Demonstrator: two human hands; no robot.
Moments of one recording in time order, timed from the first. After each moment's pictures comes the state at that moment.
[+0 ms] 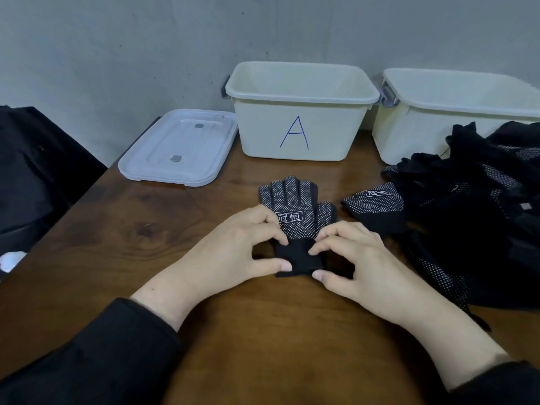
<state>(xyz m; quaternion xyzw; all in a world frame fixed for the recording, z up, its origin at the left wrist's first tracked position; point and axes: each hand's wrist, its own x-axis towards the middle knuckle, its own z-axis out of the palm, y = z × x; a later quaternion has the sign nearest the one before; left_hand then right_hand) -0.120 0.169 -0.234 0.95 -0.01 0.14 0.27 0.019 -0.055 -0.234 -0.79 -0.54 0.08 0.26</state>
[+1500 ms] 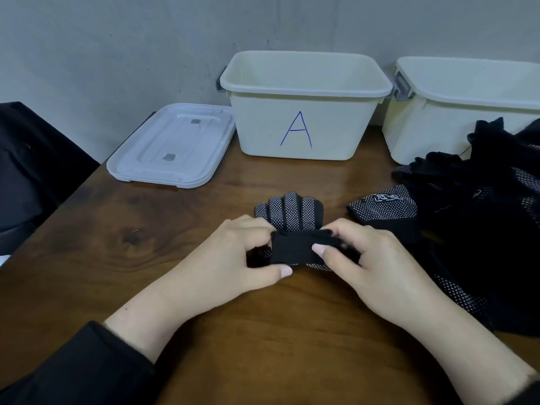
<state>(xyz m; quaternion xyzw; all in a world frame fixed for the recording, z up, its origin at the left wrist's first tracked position) -0.118 0.161 -0.224 0.92 0.07 0.10 0.37 0.024 -0.036 -0.217 -0.78 -0.49 0.10 0.38</state>
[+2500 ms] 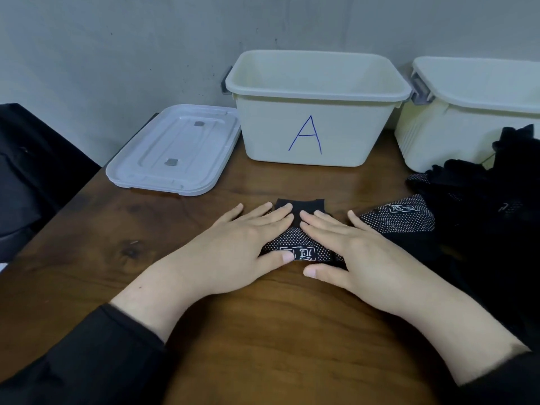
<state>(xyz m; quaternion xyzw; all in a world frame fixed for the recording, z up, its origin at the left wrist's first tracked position) -0.080 0.194 -0.221 0.98 0.07 -0.09 0.13 0.061 0.003 -0.227 -0.80 -0.58 0.13 0.11</state>
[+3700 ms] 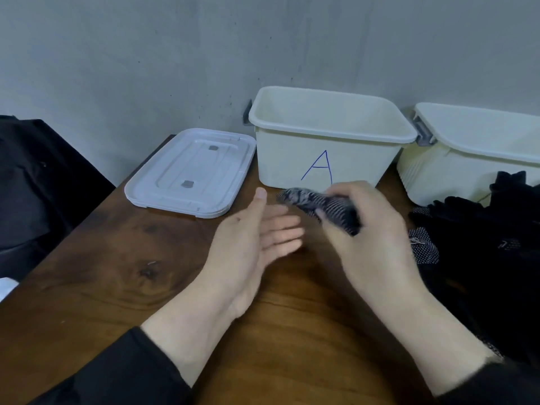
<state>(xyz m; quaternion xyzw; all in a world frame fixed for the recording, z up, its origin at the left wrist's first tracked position) -0.072 0.177 -0.199 0.46 0.27 0.23 0.81 0.035 0.050 -0.181 -0.77 -0.44 -0.10 0.45</state>
